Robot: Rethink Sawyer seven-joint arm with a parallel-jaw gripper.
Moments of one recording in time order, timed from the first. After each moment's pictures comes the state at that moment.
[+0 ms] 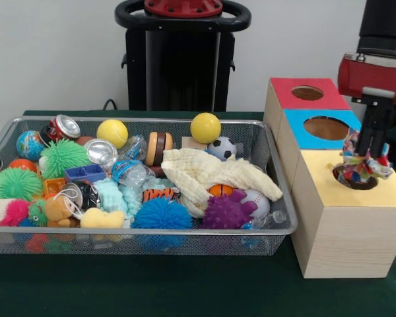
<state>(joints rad) 0.22 -0.58 -0.22 1.34 -0.07 0.47 2.52</state>
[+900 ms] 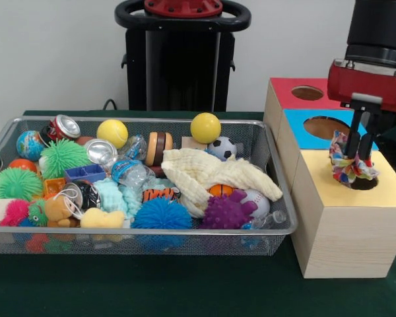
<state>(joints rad) 0.20 -0.60 -0.16 1.38 -0.21 0.44 2.52</state>
